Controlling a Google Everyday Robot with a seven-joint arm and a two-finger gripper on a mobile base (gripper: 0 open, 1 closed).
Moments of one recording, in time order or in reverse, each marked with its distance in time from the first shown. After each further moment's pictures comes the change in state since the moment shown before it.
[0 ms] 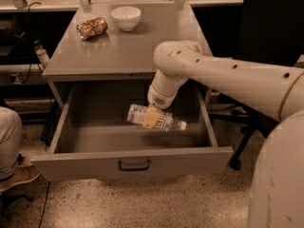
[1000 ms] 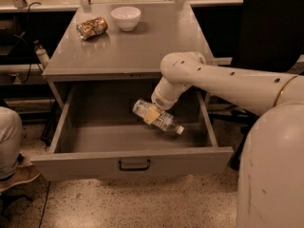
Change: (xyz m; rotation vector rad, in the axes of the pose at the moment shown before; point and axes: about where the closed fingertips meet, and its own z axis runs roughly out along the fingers) arm 0.017 -0.043 0.035 0.075 -0.067 0.303
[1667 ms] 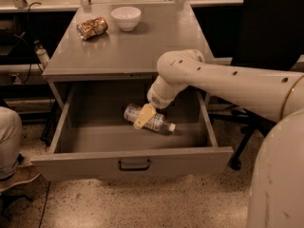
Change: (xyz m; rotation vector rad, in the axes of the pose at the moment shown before) arm -0.023 0.017 -0.016 0.035 -0.053 -0.006
